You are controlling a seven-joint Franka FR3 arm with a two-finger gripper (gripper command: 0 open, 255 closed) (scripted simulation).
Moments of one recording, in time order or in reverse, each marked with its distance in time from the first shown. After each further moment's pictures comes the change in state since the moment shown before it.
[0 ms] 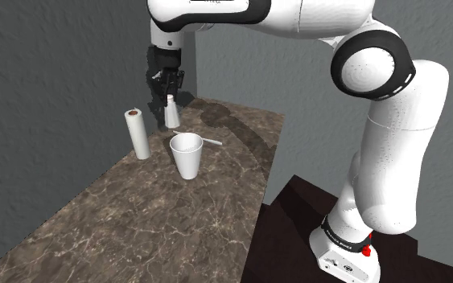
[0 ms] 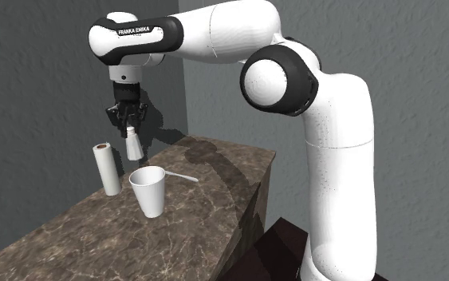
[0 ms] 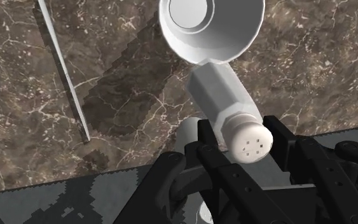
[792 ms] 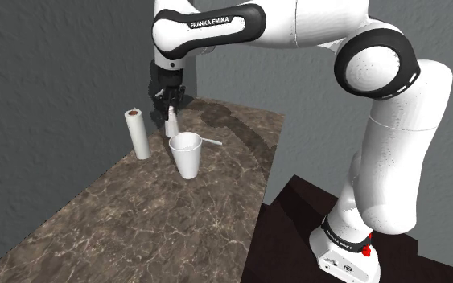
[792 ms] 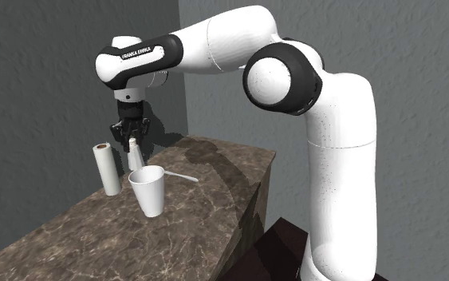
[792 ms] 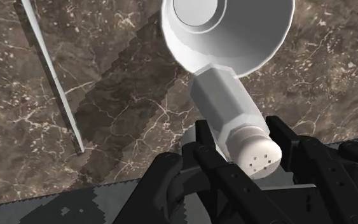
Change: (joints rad) arm 0.003 -0.017 0.001 -0.170 0.004 0.174 -0.016
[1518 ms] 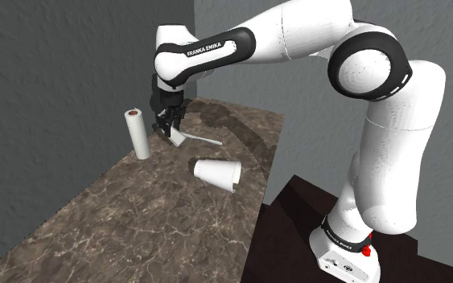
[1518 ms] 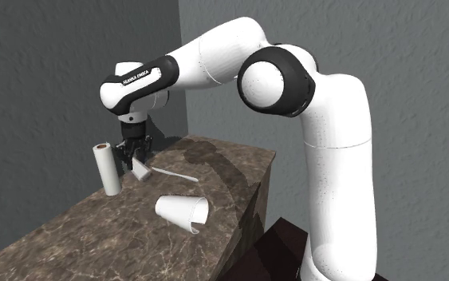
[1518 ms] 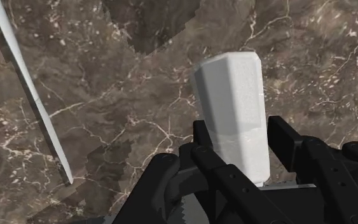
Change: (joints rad) arm 0.003 0.033 0.004 -0.120 0.008 0.132 -0.013
